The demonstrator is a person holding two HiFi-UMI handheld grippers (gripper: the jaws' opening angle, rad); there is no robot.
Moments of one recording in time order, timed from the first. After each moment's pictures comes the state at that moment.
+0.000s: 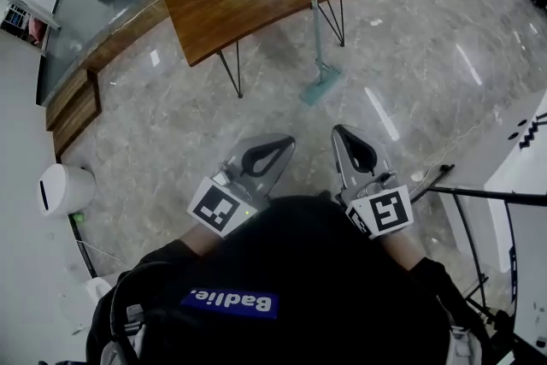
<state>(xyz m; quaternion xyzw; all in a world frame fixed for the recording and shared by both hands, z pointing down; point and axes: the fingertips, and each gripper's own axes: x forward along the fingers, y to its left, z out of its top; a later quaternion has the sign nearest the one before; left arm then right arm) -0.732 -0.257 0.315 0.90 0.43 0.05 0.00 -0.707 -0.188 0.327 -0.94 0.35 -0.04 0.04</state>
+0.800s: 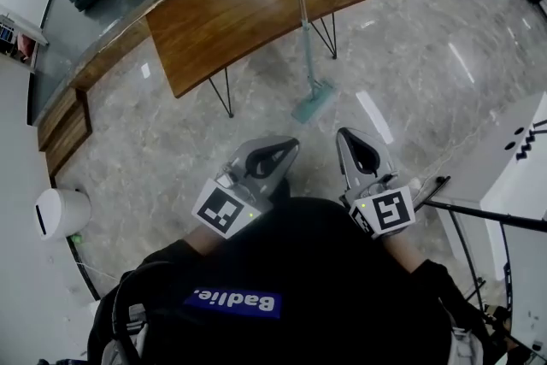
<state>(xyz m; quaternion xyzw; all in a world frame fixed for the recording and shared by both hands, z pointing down) -0.615 -0.241 0.325 0.89 0.45 0.04 0.01 -0.590 -0.167 0.348 -0.95 0.32 -0.07 0.02</state>
